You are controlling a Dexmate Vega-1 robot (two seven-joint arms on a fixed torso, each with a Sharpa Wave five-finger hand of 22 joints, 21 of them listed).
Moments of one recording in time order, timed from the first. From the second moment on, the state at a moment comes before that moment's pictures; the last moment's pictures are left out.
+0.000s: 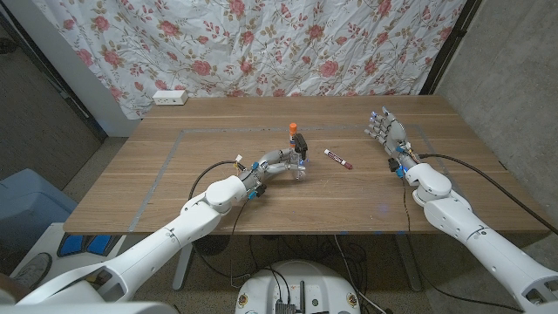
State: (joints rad) left arm 0.84 0.55 0.64 -1.45 -0.31 -0.24 -0.12; left_hand 0.95 -0.08 0.53 -0.17 0.19 0.39 -0.04 0.50 0.25 0.49 -0.15 0.36 0.30 0.48 -0.05 0.32 0.23 0.25 -0.04 0.21 0.17; right arm -0.94 -0.62 -0.33 -1.37 0.60 0.34 0.02; right_hand 0.07 0.06 0.32 -0.06 0.21 0.16 -0.07 0.19 0.17 0.16 0.02 0.19 0.19 0.11 0.04 0.20 0.26 0.37 0.04 0.18 0.16
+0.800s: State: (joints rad) left arm 0.88 0.58 0.61 -1.53 -0.30 -0.24 -0.06; left_hand 0.96 -0.05 0.50 -0.17 0.19 0.39 -0.03 0.53 0.27 0.50 -0.15 0.38 0.34 0.48 -0.05 0.35 0.25 0.29 -0.04 0.21 0.17; right arm -0.98 -0.68 -0.31 -1.48 0.55 0.32 -0.02; right_hand 0.07 0.06 0.33 -0.06 0.21 0.17 -0.06 0.19 0.17 0.16 0.02 0.19 0.19 0.11 0.04 0.20 0.25 0.37 0.04 0.18 0.16
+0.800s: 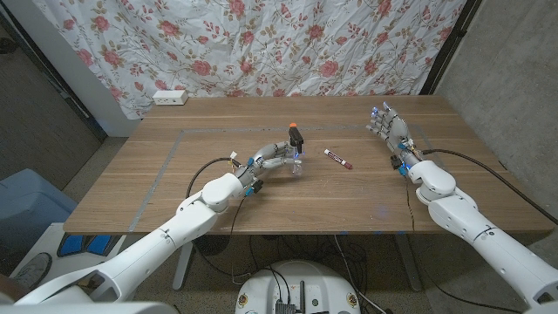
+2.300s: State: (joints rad) left arm 0.92 0.64 0.60 -1.72 -0.23 -0.09 0.04; left_hand 0.96 -0.03 0.45 -0.17 0.19 0.39 -0.03 0.56 0.28 0.51 -0.14 0.39 0.38 0.48 -0.05 0.36 0.27 0.32 -0.04 0.22 0.17; right arm -1.17 -1.02 -0.14 -1.96 0.32 0.15 -0.05; right_hand 0.33 -0.01 0.41 -0.19 0.21 0.20 0.01 0.22 0.19 0.13 0.05 0.19 0.19 0.09 0.10 0.20 0.21 0.37 0.20 0.19 0.16
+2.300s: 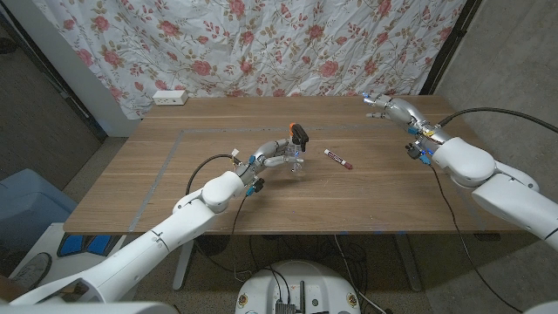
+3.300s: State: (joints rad) left arm 0.89 0.64 0.62 -1.78 -0.15 0.03 0.09; left_hand 0.97 -0.02 0.42 -0.17 0.19 0.39 -0.03 0.57 0.27 0.51 -0.14 0.39 0.40 0.48 -0.05 0.37 0.26 0.32 -0.04 0.22 0.18; right arm -1.18 -1.23 -0.08 -2.30 0.11 -0.25 -0.03; right_hand 0.39 -0.07 0.43 -0.17 0.25 0.23 -0.01 0.23 0.22 0.03 0.11 0.18 0.19 0.02 0.19 0.19 0.21 0.28 0.21 0.17 0.17
